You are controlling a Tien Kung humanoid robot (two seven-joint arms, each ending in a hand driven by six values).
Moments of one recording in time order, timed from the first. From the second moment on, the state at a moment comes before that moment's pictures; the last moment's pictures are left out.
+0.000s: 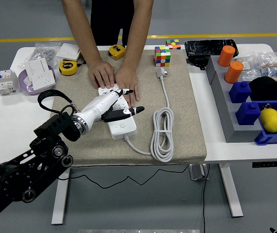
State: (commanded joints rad) left arm -0.43 0.20 -0.91 -1.40 1.85 0.00 0.27; right arm 0.09 -0.17 1.27 0.18 -1.18 -0.01 -0.06
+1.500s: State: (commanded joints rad) left arm -0.44 0.22 -0.90 -1.46 1.89 -0.02 0.32; right arm 0.10 -0.18 1.27 0.18 -1.17 -0.01 -0.06
